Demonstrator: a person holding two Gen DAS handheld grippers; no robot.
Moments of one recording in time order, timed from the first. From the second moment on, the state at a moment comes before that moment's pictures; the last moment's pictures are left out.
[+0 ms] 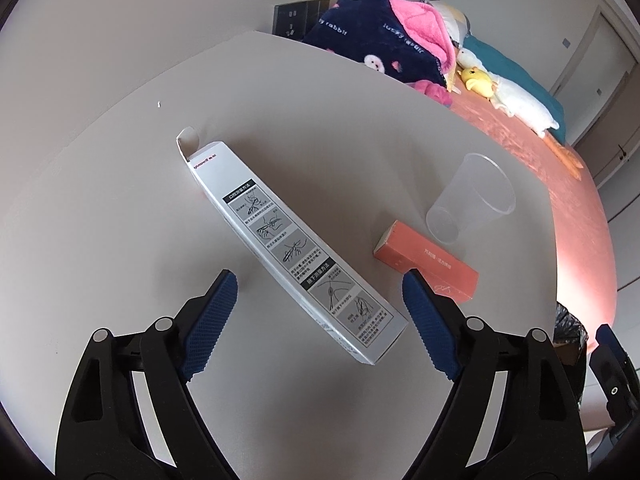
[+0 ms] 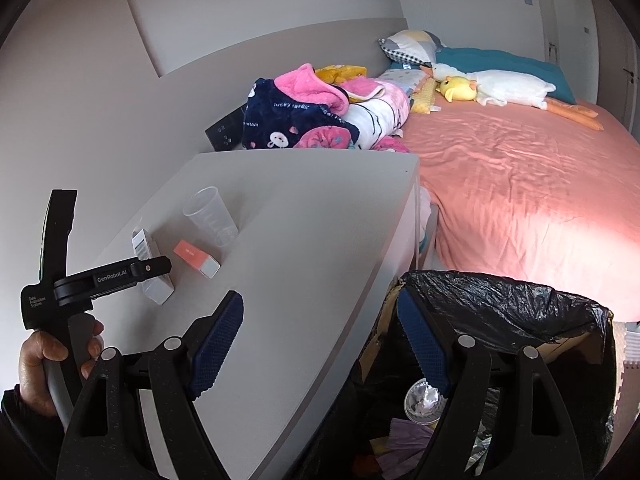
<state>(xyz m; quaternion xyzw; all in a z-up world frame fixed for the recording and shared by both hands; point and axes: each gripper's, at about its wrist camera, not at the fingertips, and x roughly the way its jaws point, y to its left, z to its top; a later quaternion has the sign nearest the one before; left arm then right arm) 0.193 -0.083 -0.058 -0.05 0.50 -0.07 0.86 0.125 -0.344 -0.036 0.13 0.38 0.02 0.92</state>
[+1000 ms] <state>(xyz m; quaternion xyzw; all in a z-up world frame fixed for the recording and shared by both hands) 0.187 -0.040 -0.046 -0.07 0.39 -0.08 0.92 0.181 -0.239 -0.050 0.02 0.41 0.13 0.90</state>
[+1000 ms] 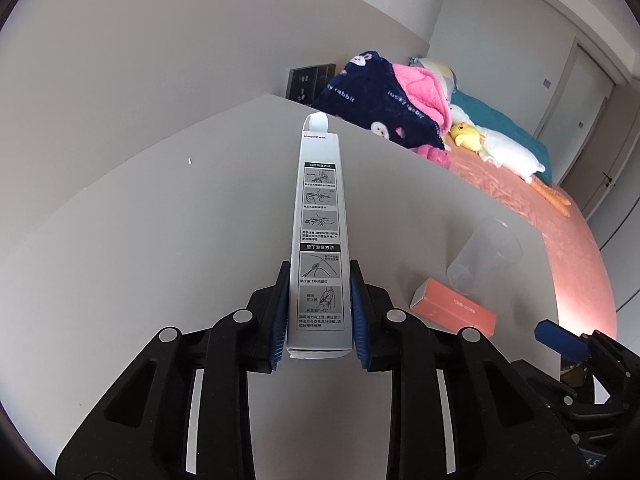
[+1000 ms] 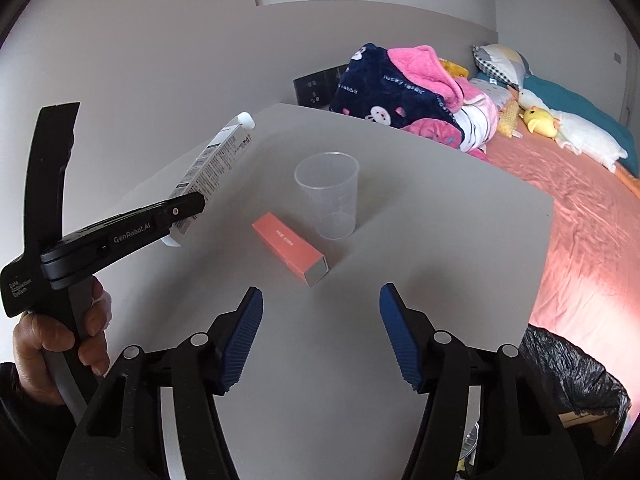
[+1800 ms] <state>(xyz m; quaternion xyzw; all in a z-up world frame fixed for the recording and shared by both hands) 0.187 0.015 -0.041 -0.15 0.38 -0.02 0.91 0.227 -0.189 -0.068 -0.03 0.45 0.13 0.88</state>
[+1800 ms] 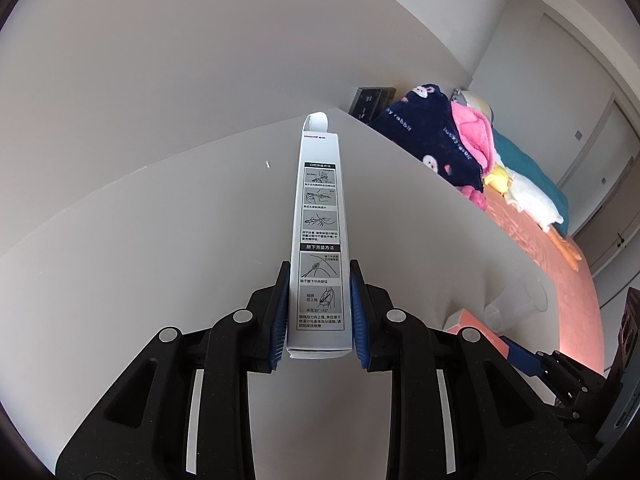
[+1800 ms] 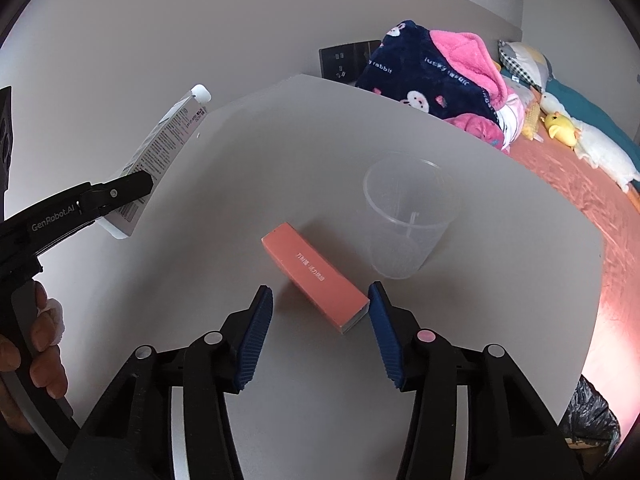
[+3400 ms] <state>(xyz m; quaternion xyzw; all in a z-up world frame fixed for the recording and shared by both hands) 0.100 -0.036 0.004 -0.08 0.36 -0.07 0.92 0.114 -0.233 -0.009 0.02 0.40 0.14 0.90</state>
